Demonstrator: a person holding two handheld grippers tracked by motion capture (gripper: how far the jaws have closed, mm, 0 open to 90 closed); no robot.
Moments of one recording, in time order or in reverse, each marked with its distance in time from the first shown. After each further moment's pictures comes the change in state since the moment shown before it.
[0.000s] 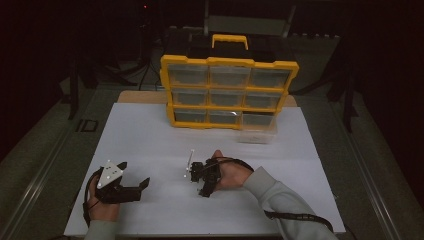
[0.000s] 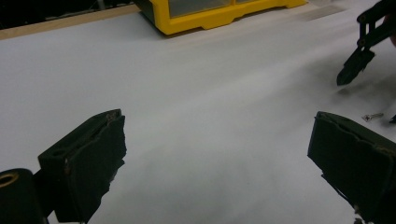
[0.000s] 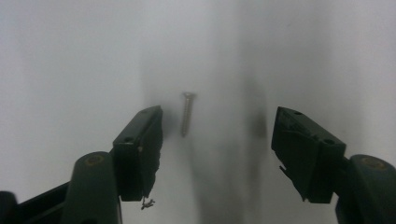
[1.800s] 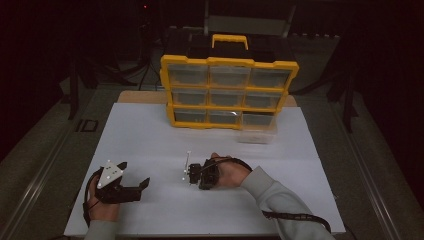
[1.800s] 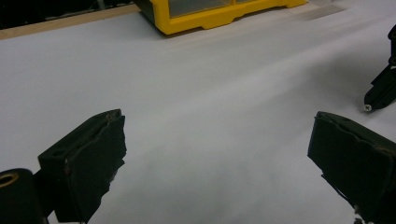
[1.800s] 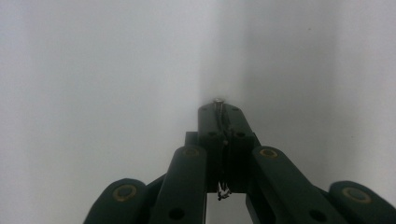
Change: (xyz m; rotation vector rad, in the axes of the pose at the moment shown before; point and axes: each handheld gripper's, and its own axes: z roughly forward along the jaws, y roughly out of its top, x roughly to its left) left arm 0.000 0.000 0.000 0.000 0.001 0.000; right arm 0.004 0.006 -0.005 0.041 0.021 -0.057
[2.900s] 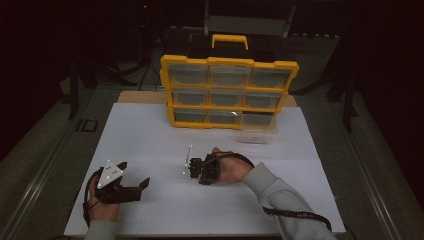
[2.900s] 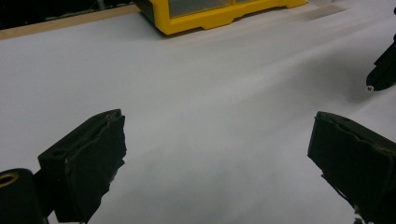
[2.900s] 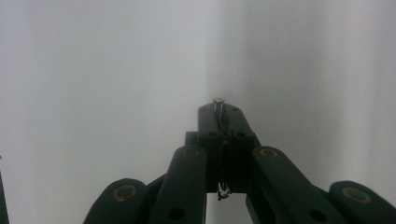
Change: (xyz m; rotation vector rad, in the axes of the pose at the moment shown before) left arm 0.000 0.000 0.000 -0.001 0.000 0.002; right arm -0.007 0.000 -0.018 -0.025 -0.019 0.011
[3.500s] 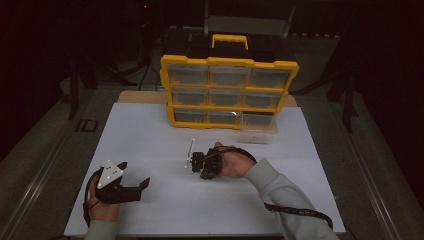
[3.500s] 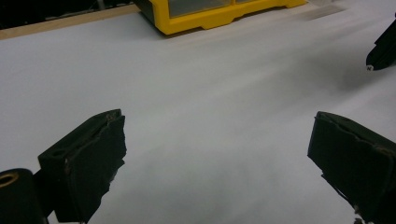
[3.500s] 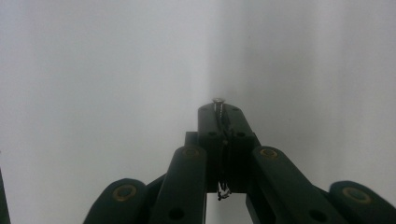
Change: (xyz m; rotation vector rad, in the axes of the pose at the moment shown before) left arm 0.000 0.000 0.000 0.000 -0.001 -0.002; right arm -0.009 -0.002 -0.014 -0.005 -0.018 0.022
